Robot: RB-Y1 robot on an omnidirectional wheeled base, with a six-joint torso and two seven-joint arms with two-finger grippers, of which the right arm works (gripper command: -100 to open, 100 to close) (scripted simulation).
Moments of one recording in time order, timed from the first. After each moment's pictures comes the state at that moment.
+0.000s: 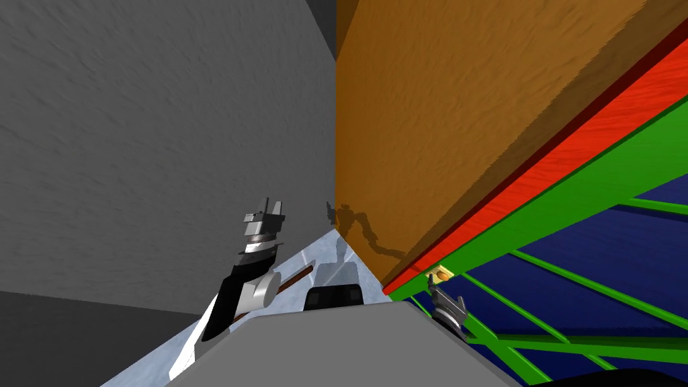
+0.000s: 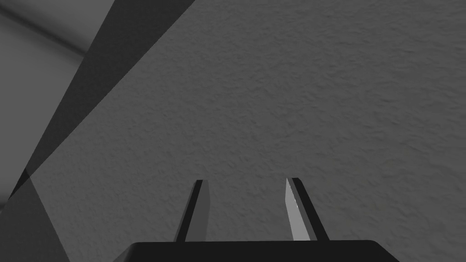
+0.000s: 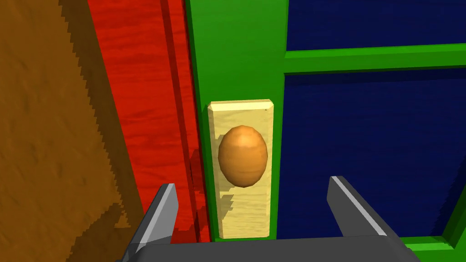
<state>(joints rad) 0.32 -0.43 0.13 -0.74 -1.18 -1.08 -1.41</state>
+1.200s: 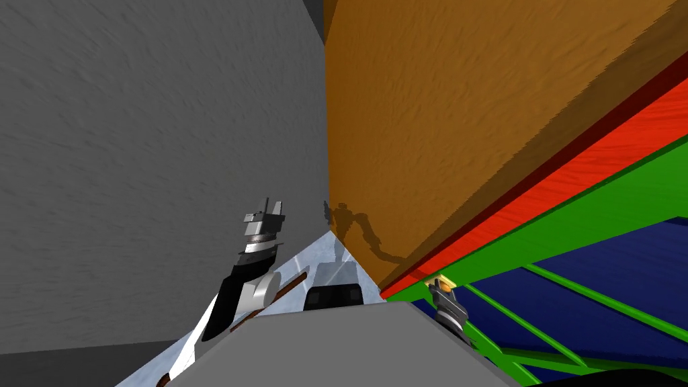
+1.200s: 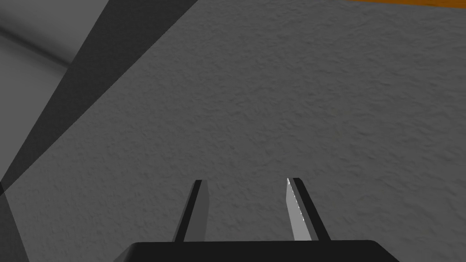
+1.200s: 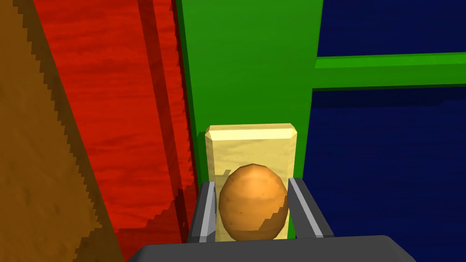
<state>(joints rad) 0.32 -0.46 0.18 -0.69 -1.14 -1.10 -1.49</state>
